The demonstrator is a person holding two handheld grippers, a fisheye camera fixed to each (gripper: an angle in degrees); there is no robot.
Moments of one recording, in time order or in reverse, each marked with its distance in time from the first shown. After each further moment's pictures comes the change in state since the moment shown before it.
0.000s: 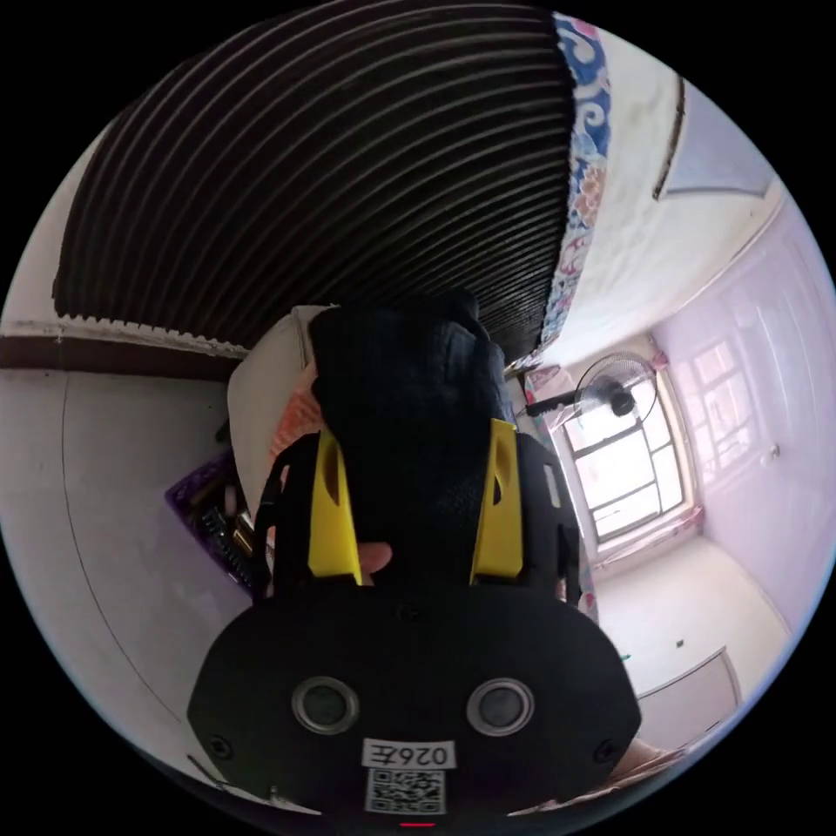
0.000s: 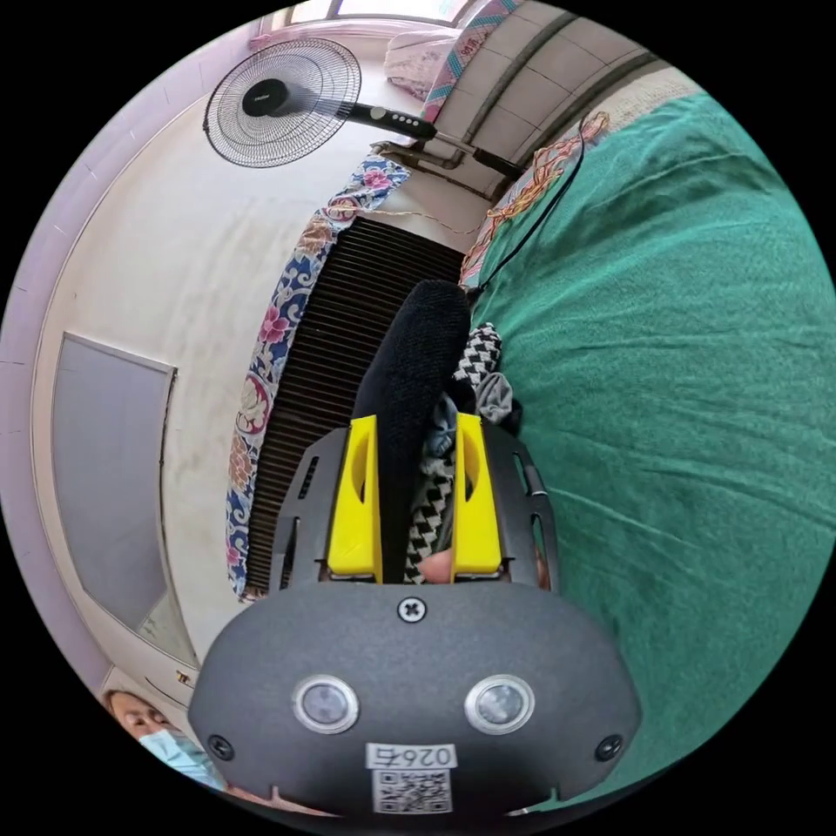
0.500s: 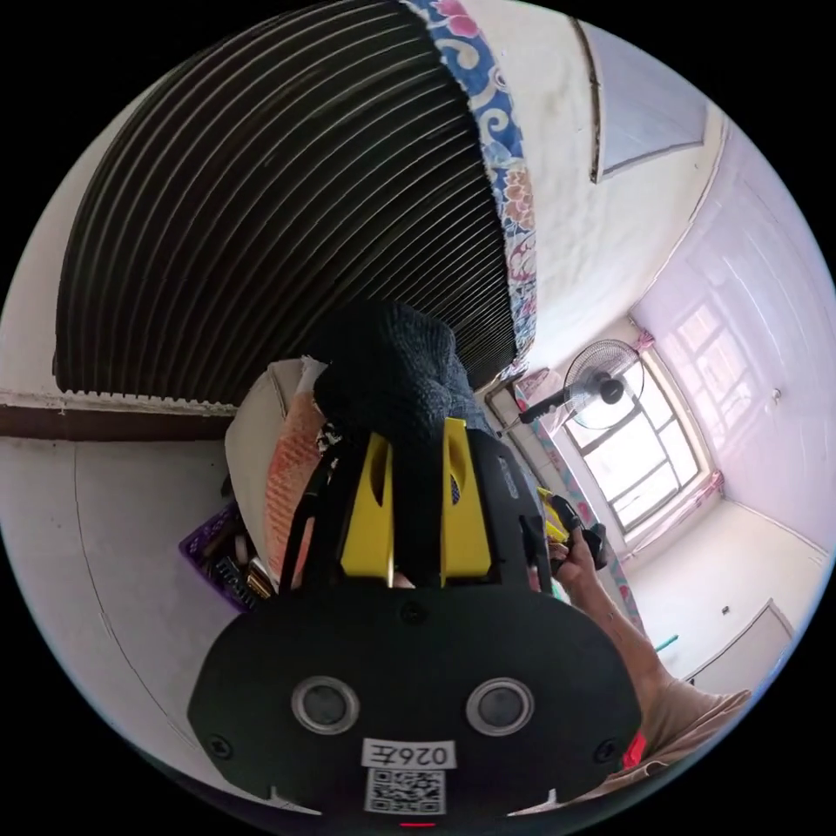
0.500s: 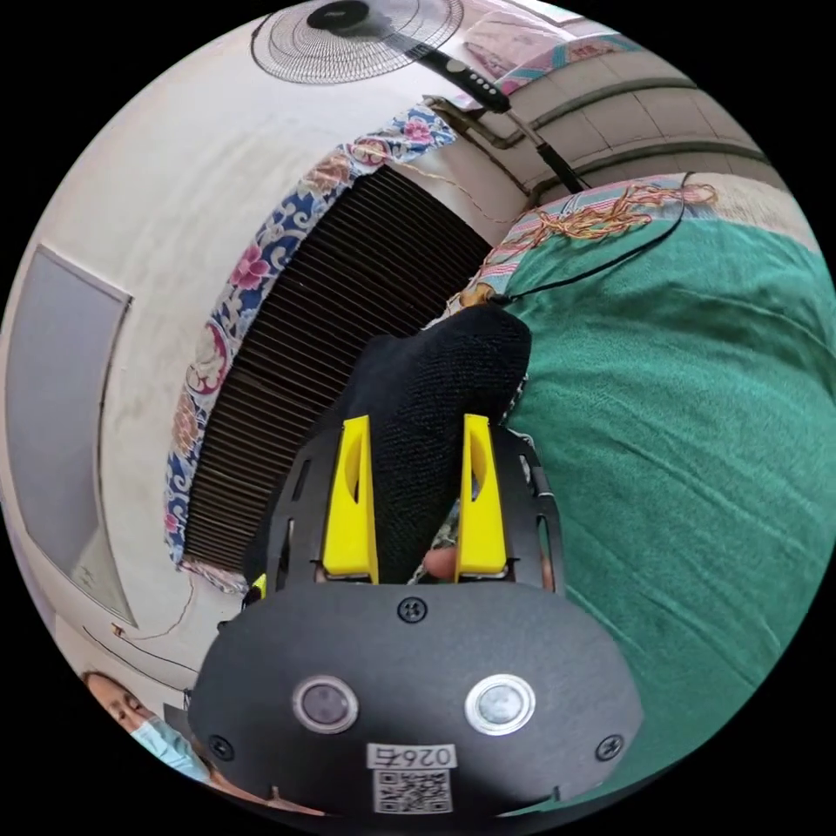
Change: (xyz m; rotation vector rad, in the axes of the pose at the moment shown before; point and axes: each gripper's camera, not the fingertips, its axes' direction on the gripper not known) left arm -0.026 0.035 -0.018 0.132 0.002 0.134; right arm -0.076 -0.071 0.114 -0.156 0.199 -0.212
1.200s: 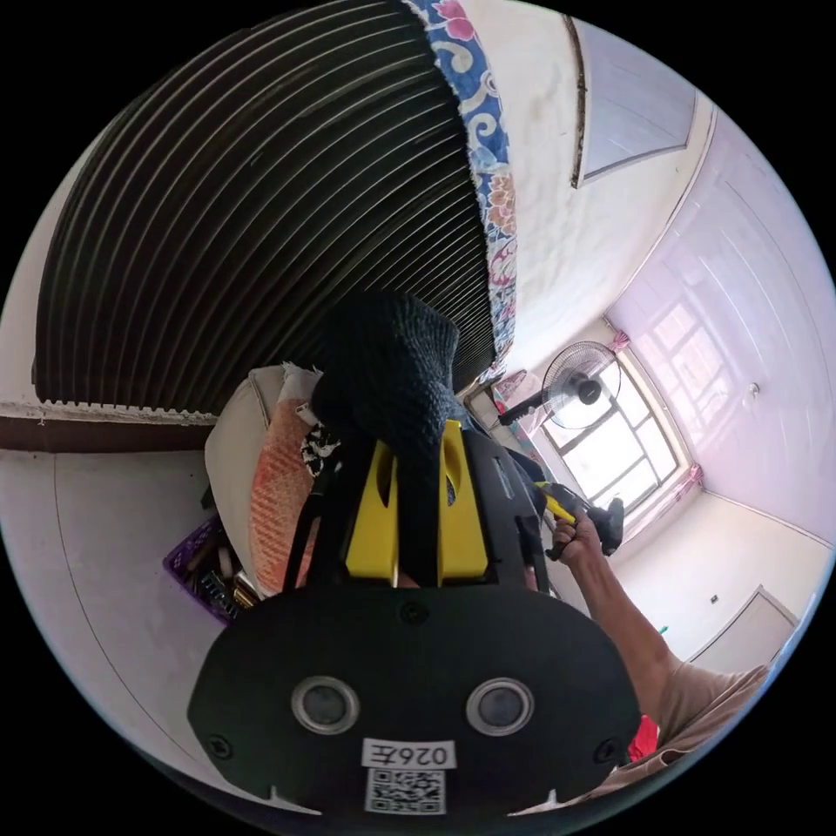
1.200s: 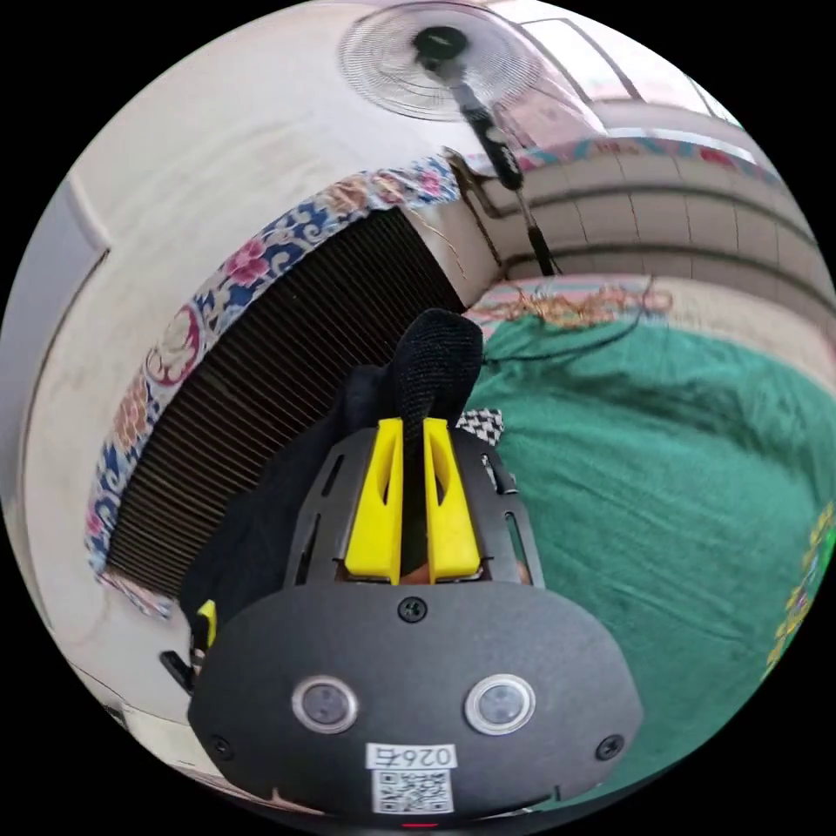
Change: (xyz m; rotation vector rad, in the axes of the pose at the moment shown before) left arm -0.027 0.028 0.011 0.055 0.111 0.010; right arm -0.123 0.112 0.127 0.174 0.329 -0.178
